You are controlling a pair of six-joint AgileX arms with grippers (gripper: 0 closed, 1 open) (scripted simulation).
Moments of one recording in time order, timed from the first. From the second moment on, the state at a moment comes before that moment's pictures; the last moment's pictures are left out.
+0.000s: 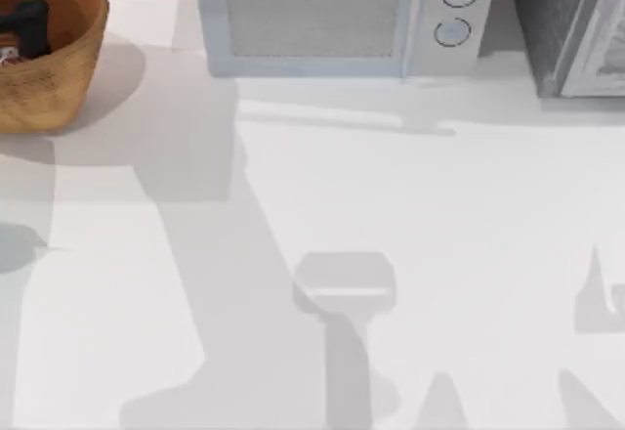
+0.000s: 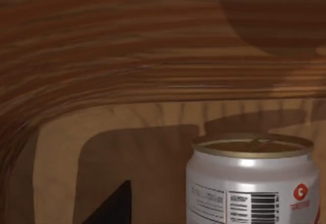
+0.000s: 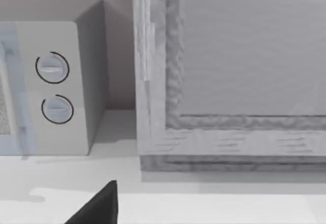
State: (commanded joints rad) left arm 0.19 2.61 2.34 -1.05 0.30 0.15; right arm 0.00 0.00 0.00 0.00 0.00 0.00
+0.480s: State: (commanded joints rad) left arm 0.19 2.62 2.33 -1.04 0.30 0.15; right arm 0.00 0.00 0.00 0.00 0.00 0.00
